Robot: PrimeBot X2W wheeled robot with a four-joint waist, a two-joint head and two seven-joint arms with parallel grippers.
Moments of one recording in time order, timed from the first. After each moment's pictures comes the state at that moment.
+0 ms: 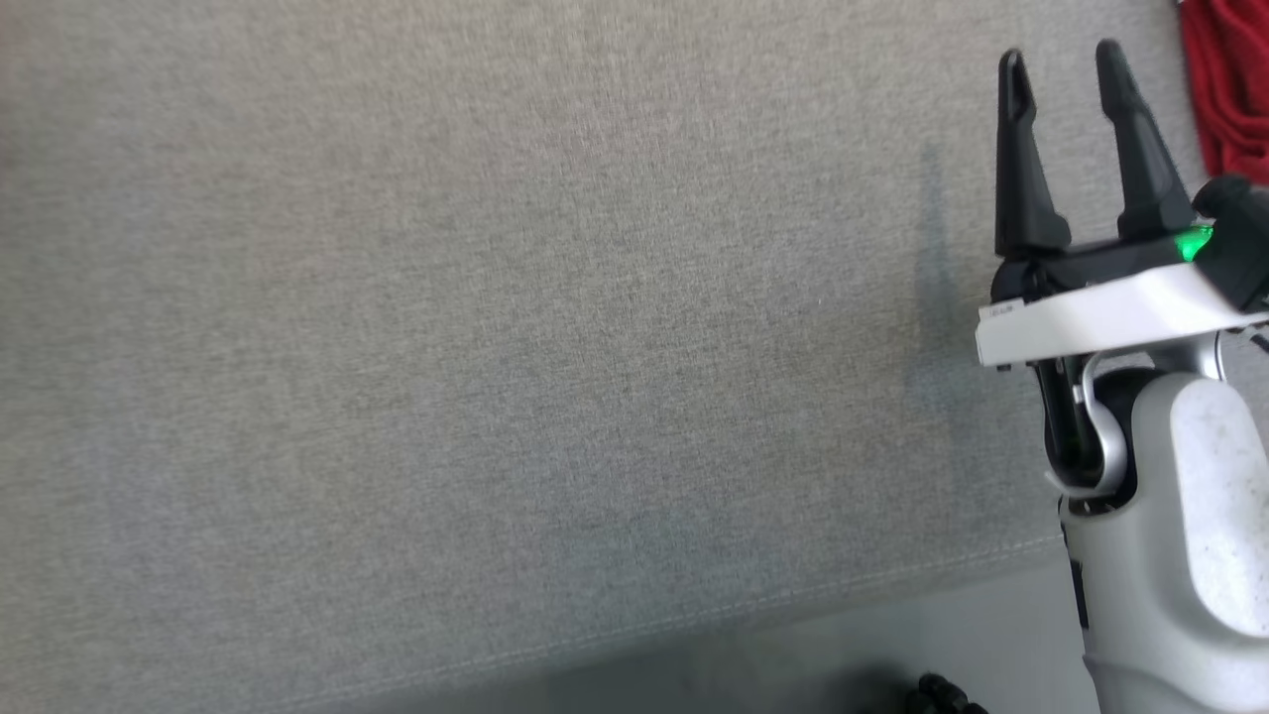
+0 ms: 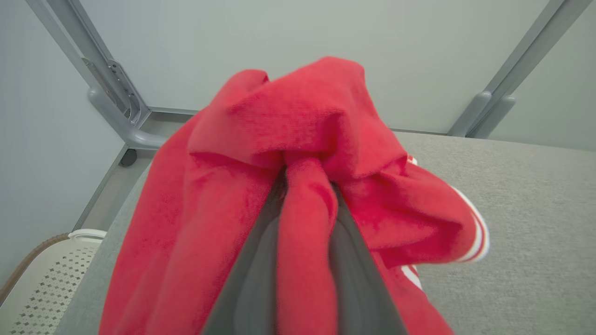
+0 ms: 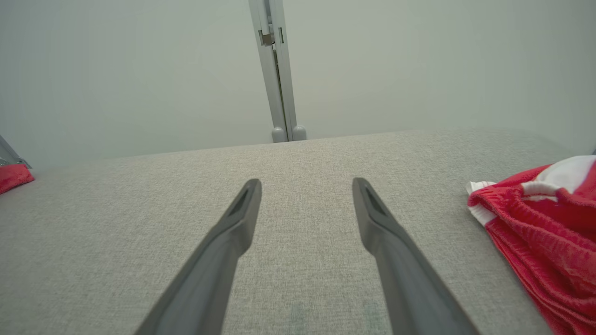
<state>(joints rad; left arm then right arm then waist) -0.86 0.87 -0.22 0.40 -0.95 0.04 0.19 -0.47 -0.05 0.00 -0.06 0.20 0.13 -0.09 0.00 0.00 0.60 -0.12</state>
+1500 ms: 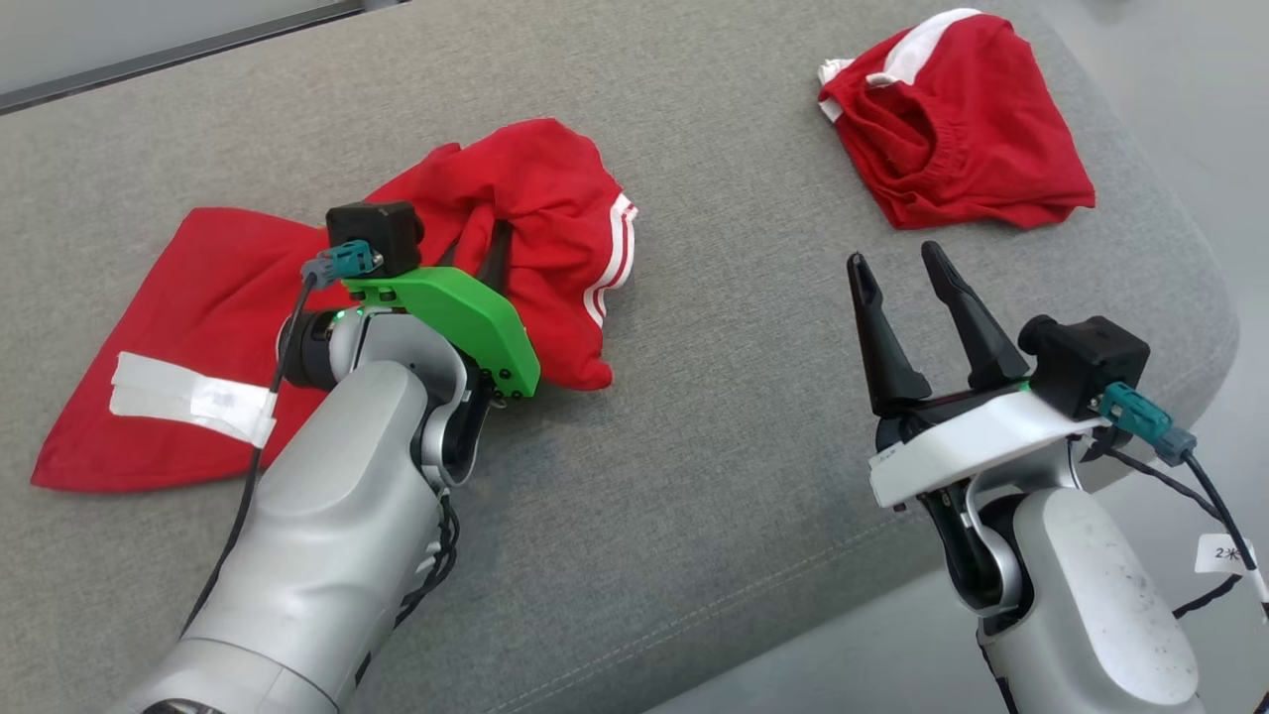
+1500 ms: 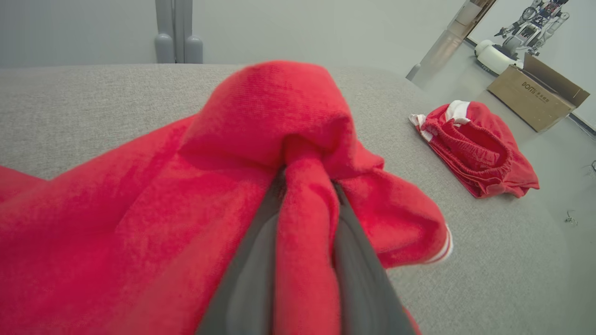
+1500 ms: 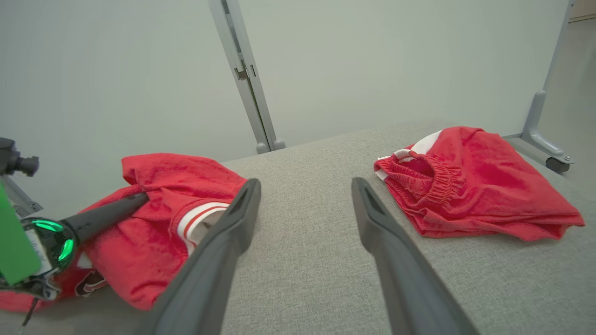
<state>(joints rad) -0.83 0.09 -0.65 0.82 -0.82 0.04 -0.10 -0.31 -0.05 0.17 0.09 0.33 0.13 -0.10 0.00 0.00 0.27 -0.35</state>
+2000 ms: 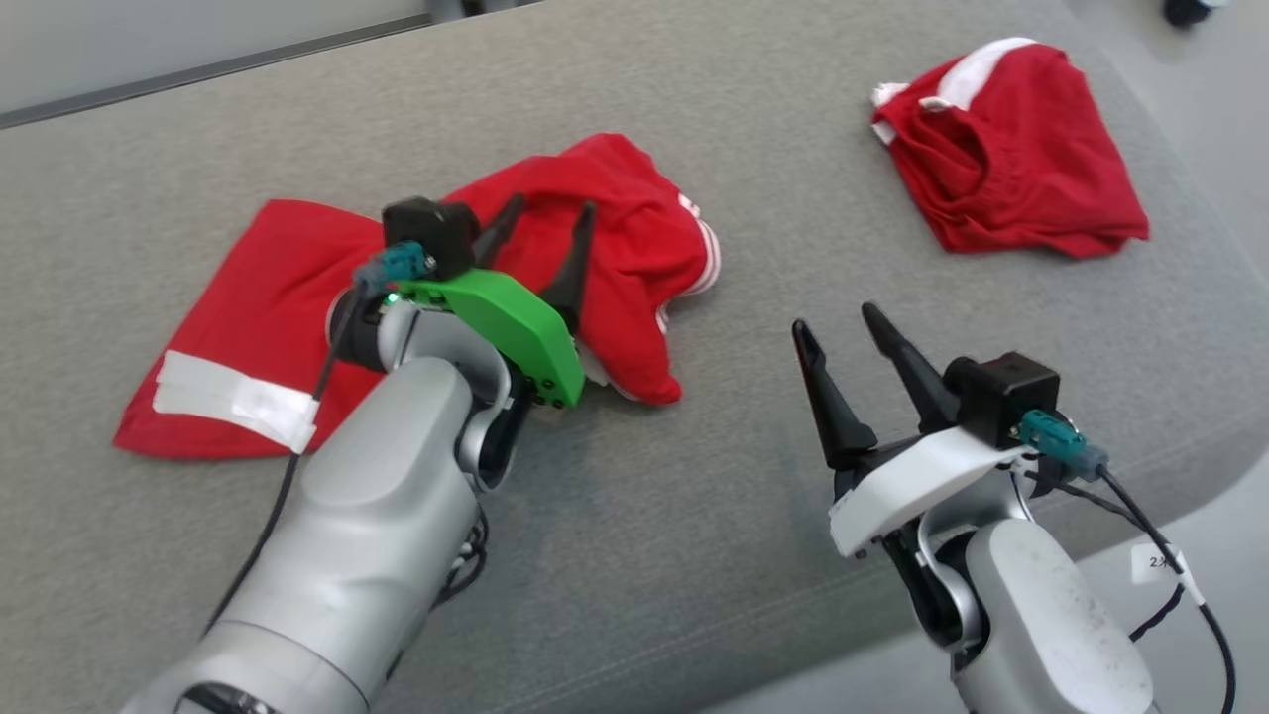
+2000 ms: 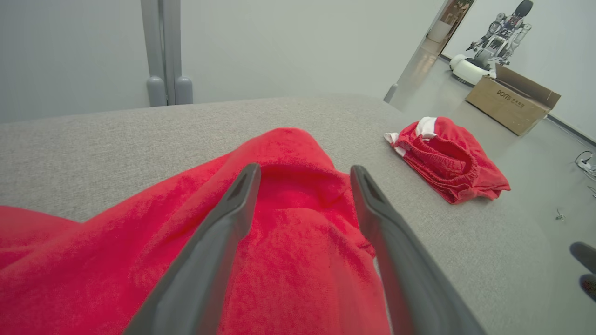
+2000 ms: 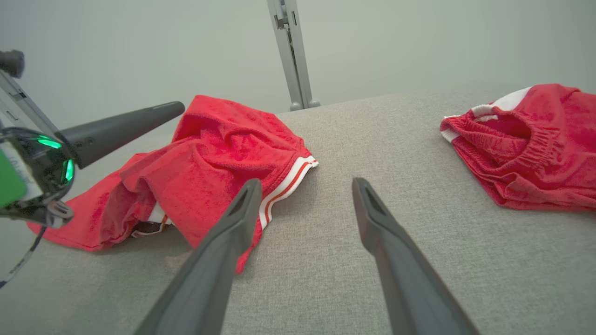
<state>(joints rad) -0.88 0.05 -0.74 0.90 -0.83 -0.04 -0.21 -0.31 -0.05 0.24 0.19 0.30 0.13 -0.09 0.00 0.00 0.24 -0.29</state>
